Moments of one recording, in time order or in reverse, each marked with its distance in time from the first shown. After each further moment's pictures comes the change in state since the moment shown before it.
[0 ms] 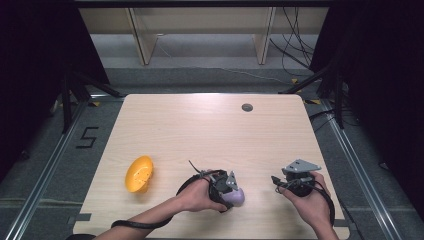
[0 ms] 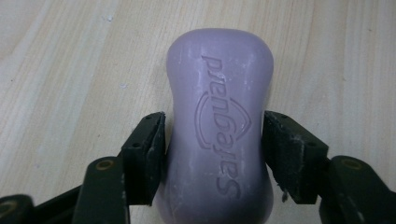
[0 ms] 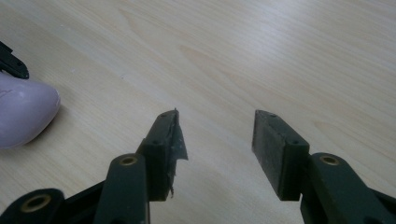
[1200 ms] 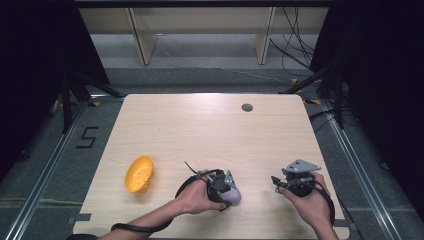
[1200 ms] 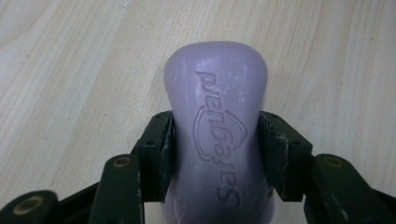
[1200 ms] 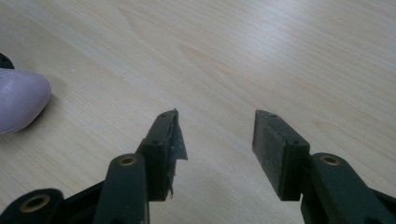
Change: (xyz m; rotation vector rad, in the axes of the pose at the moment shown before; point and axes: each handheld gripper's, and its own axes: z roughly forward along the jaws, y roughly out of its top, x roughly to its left) left arm -0.004 -0.003 -0.007 0.004 0.027 -0.083; right arm 0.001 0.000 -0.001 0.007 0.005 0.017
